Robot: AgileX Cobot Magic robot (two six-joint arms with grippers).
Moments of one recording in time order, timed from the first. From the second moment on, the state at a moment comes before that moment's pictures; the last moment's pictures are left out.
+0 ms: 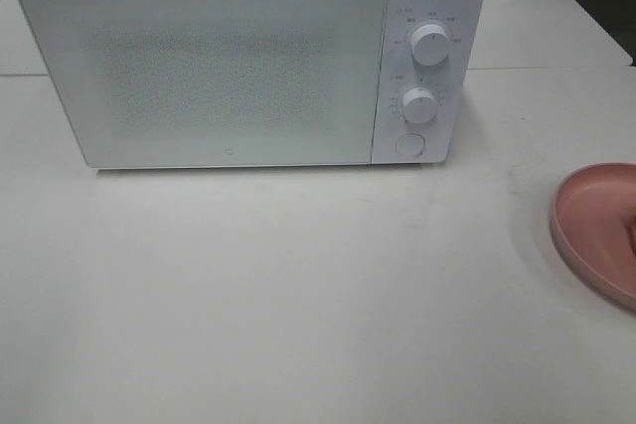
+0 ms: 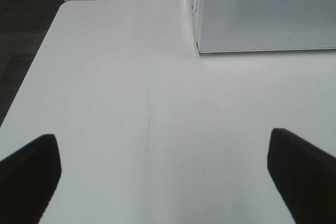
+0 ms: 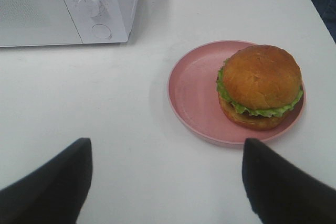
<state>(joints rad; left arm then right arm) -0.04 0.00 -0.50 0.05 1.04 0.00 0.16 -0.01 -0.52 -0.09 1.04 0.19</state>
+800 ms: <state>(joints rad) -0.04 0.00 -0.50 0.05 1.04 0.00 0.16 0.04 -0.57 -0.09 1.03 0.19</state>
